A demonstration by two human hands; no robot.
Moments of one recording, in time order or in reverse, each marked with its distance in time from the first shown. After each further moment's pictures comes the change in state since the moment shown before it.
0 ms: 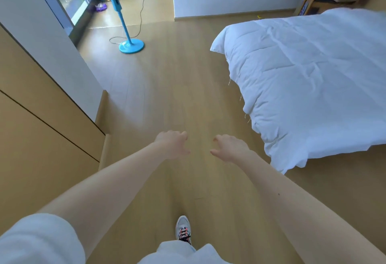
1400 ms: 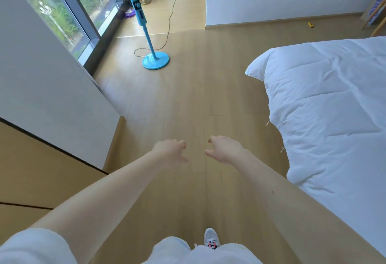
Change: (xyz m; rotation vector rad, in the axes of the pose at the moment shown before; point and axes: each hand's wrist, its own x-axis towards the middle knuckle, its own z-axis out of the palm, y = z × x) left_hand 0.377 -0.201 -0.201 -0.064 -0.085 -0.168; right_hand 0.454 -0.043 -0.244 -0.038 -0.064 -0.189
